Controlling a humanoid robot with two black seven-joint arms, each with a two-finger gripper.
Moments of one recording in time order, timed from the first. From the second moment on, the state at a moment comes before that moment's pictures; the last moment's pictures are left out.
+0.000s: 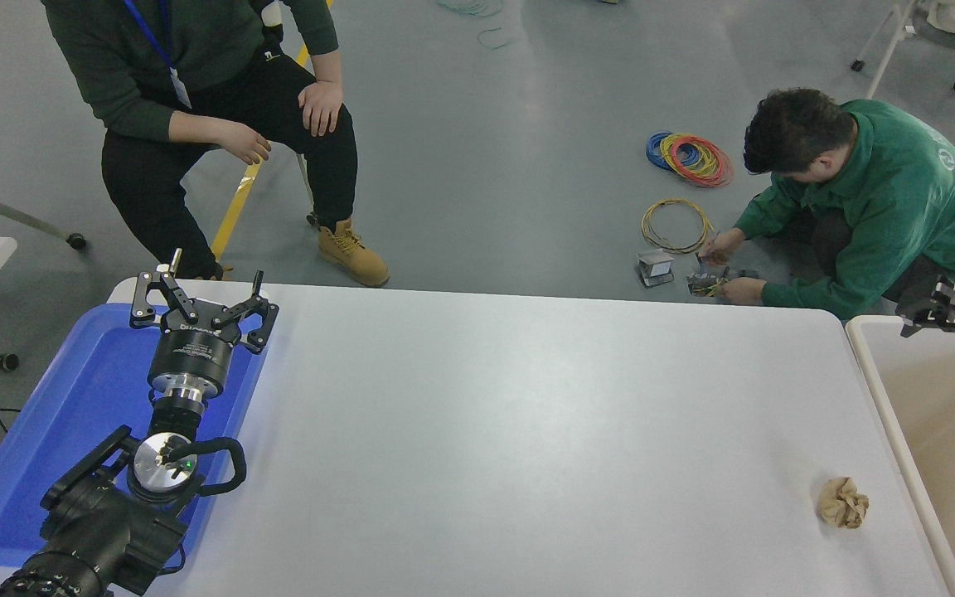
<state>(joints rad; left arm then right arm) -0.50 0.13 -1.12 -0.54 -0.09 -0.62 -0.36 1.56 -0.77 -1.00 0.98 -0.24 0.48 -0.30</state>
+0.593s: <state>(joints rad) -0.50 0.13 -1.12 -0.54 -0.09 -0.62 -0.36 1.32 -0.69 -0.87 1.01 -0.37 0.37 -0.30</state>
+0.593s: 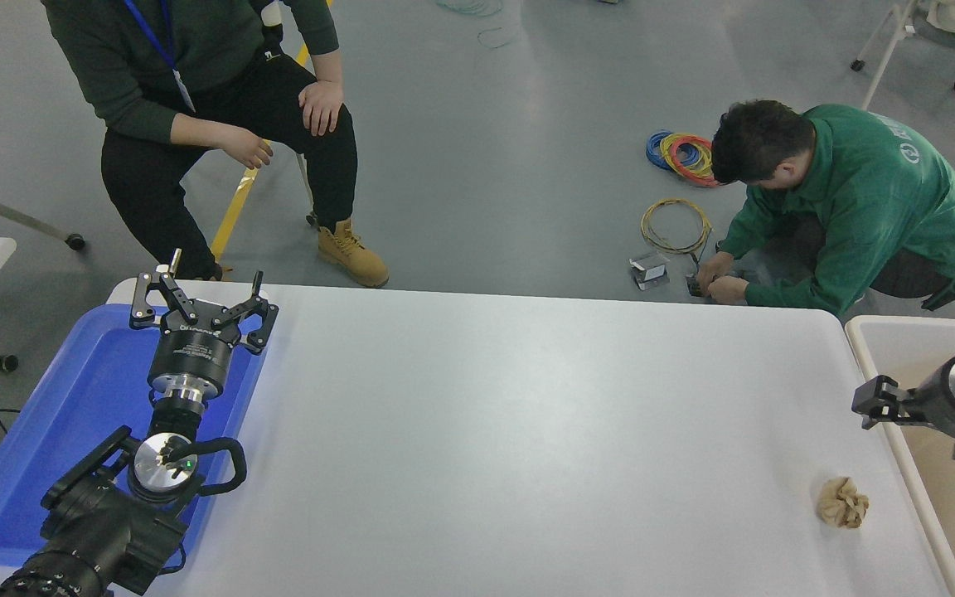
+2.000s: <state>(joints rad) -0.50 0.13 -1.12 -0.54 -0.09 -0.62 -0.36 0.98 -0.56 -0.68 0.86 -0.40 0.16 -0.30</state>
